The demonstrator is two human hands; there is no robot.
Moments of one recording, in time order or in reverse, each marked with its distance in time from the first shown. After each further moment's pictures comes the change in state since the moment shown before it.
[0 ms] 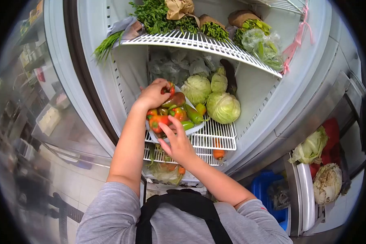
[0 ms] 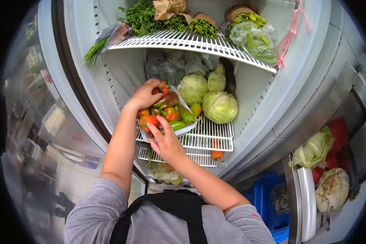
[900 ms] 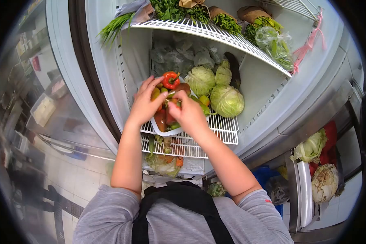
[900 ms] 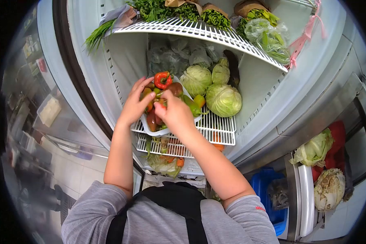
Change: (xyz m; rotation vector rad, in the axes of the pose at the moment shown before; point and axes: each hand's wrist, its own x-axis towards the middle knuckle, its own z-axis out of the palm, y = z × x) left_hand -0.083 0.008 -0.002 -0.291 0.336 0.013; right_hand 0.069 0.011 -0.025 -0.036 -0.128 0.366
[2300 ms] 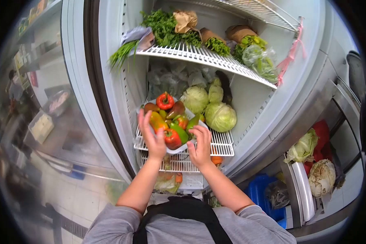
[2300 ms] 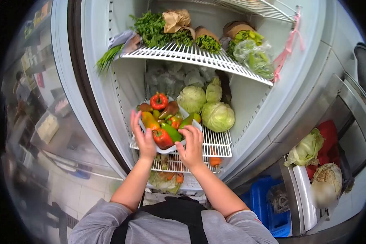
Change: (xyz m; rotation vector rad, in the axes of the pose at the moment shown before) left_hand -0.054 0.012 0.052 -0.293 0.570 0.119; right_hand -0.071 0.036 0.002 -0.145 0.383 -0.255
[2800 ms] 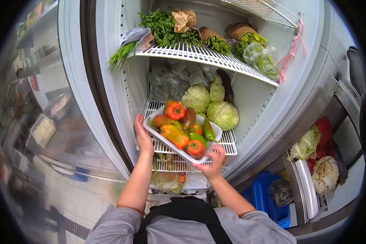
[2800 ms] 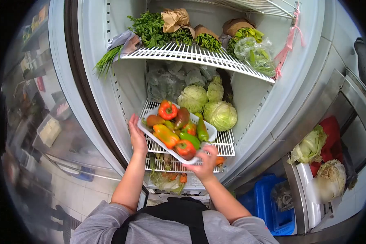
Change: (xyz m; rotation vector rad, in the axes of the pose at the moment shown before) left_hand 0.004 -0.084 -0.012 -0.523 0.035 -0.491; right_hand -0.077 0.033 -0.013 -0.030 0.176 -0.073
